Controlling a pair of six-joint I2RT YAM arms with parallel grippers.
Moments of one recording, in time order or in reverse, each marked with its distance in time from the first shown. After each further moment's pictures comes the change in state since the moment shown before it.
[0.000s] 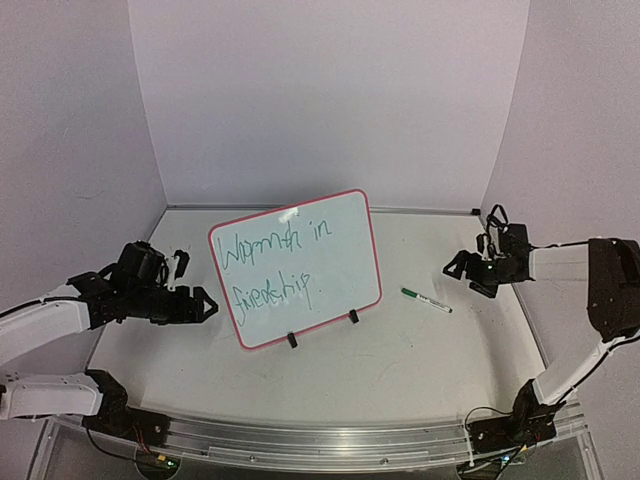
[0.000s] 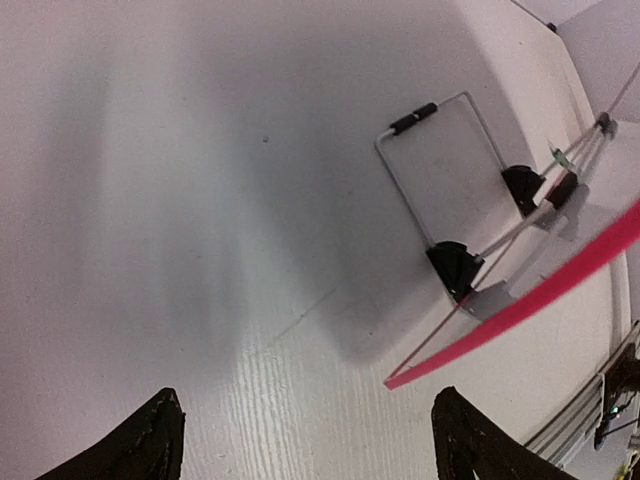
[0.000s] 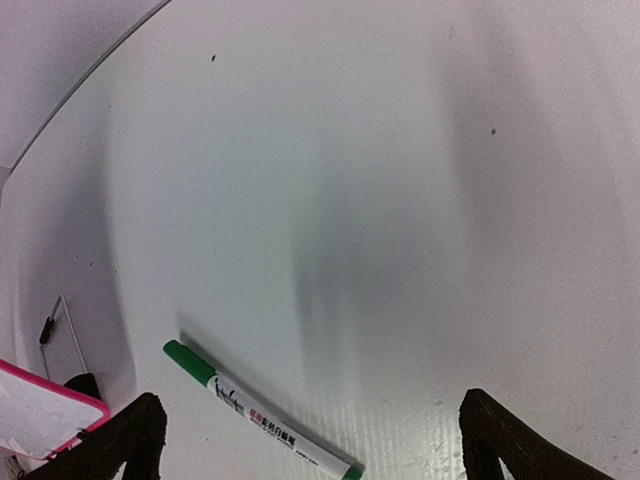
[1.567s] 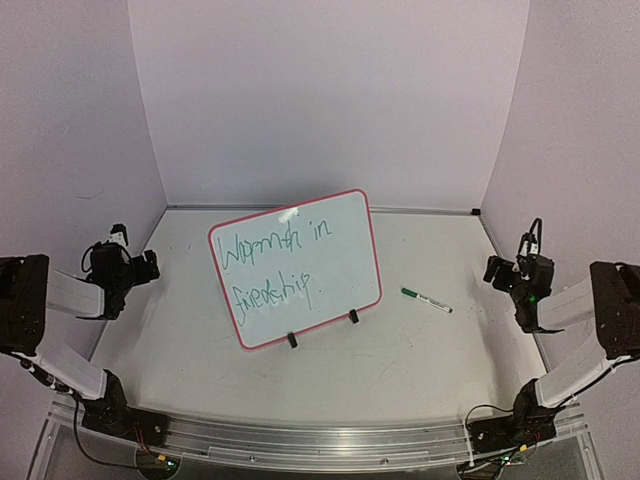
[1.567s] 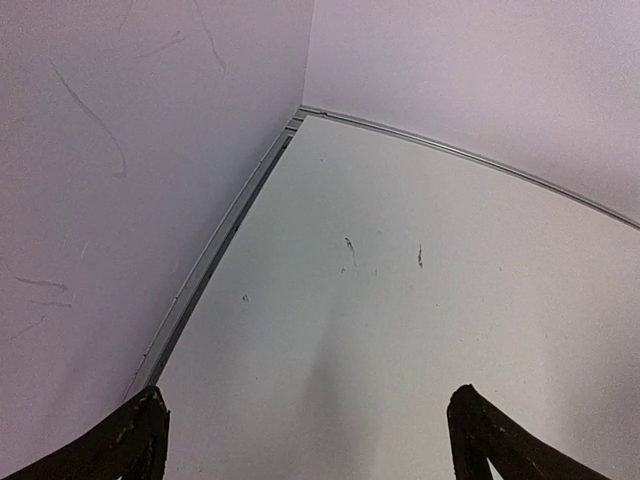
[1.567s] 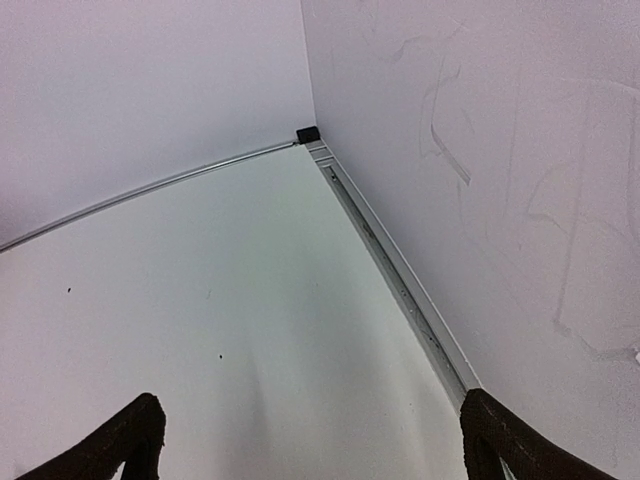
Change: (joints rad) left arm 0.627 0.458 -0.173 1.079 -0.207 0.361; right arm -0.105 -0.121 -0.438 0.894 0.488 -0.194
